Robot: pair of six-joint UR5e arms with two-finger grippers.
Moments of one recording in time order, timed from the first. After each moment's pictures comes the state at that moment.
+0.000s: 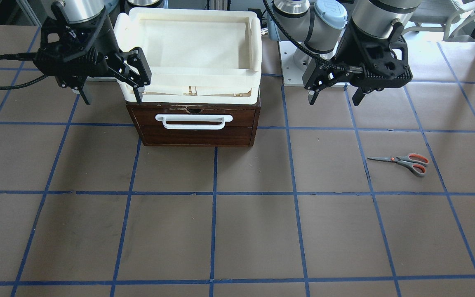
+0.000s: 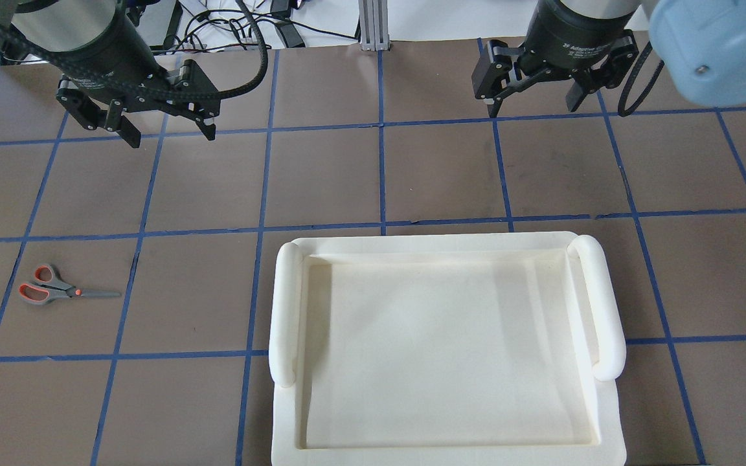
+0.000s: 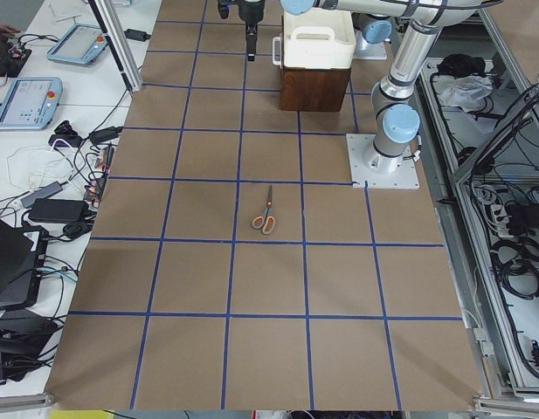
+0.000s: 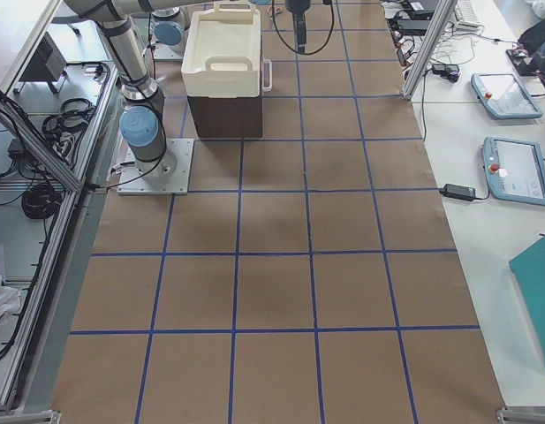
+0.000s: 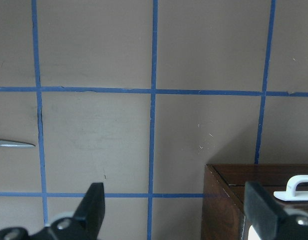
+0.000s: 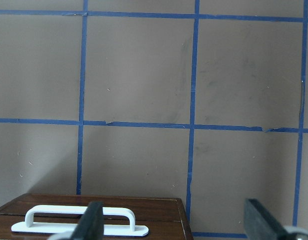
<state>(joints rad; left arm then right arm) -1.57 -1.56 -1.50 -1.61 1.54 -0.04 1.68 -1.56 1.48 -1.62 -1.56 0.06</state>
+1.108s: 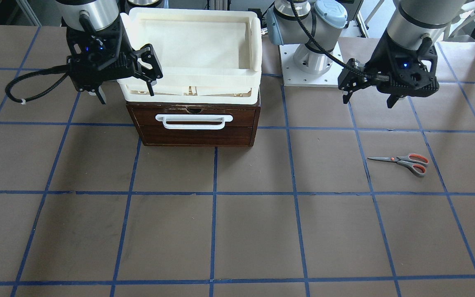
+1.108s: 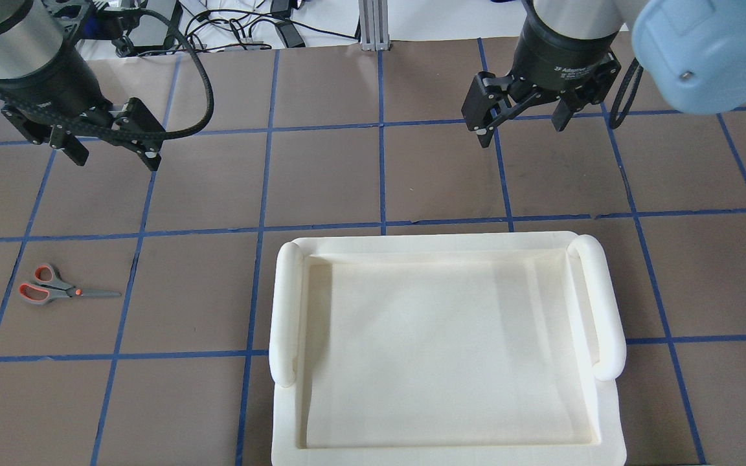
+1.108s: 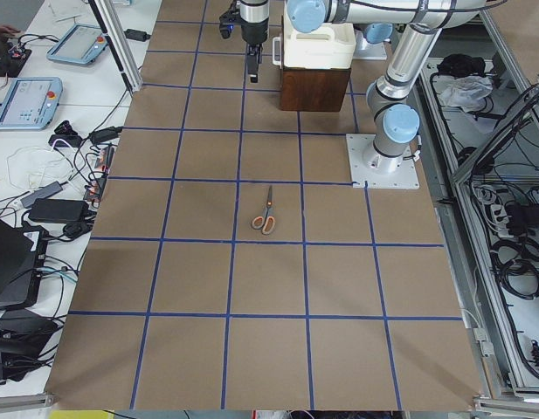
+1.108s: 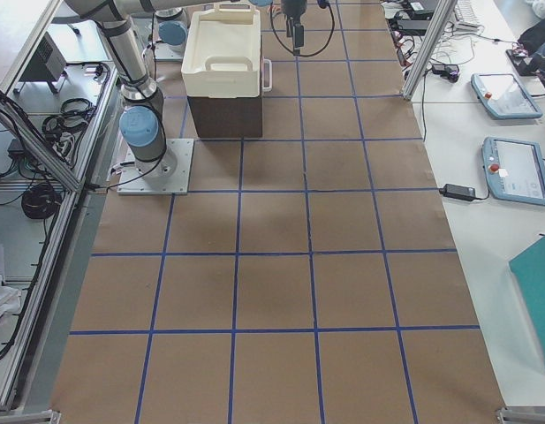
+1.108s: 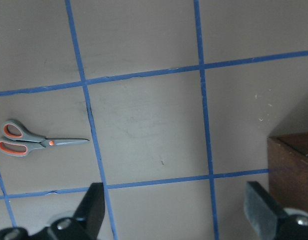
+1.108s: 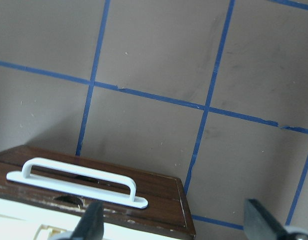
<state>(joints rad) -1.41 -1.53 -1.58 -1.63 1.63 0.34 1.71 -1.55 1.50 -1.54 -1.55 -0.16</state>
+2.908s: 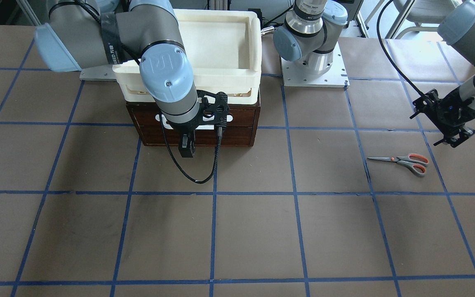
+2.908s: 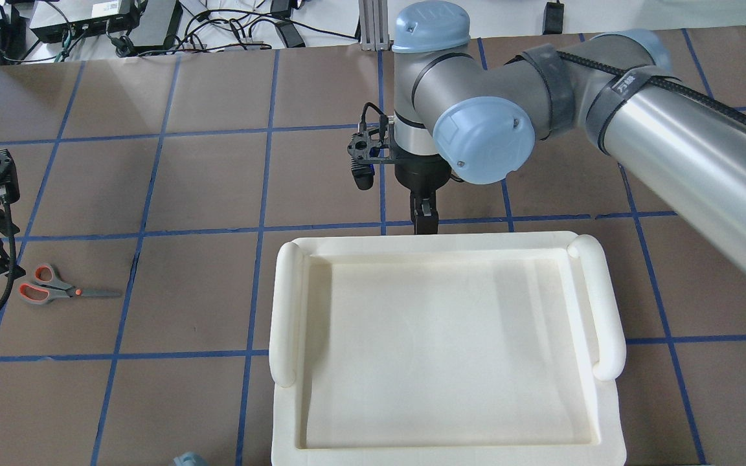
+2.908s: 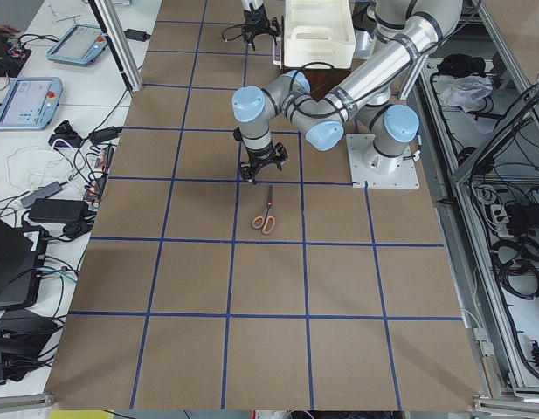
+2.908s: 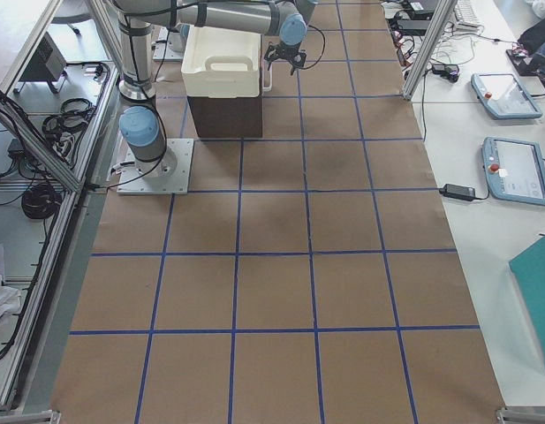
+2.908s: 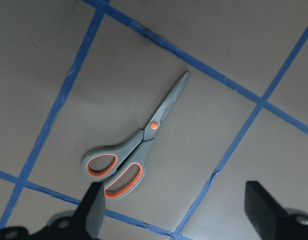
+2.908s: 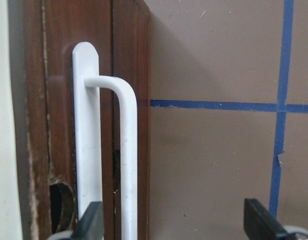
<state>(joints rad) -0.94 -1.70 -1.85 -1.29 1.69 1.69 1.89 -1.26 1.58 -1.64 -1.48 -1.30</state>
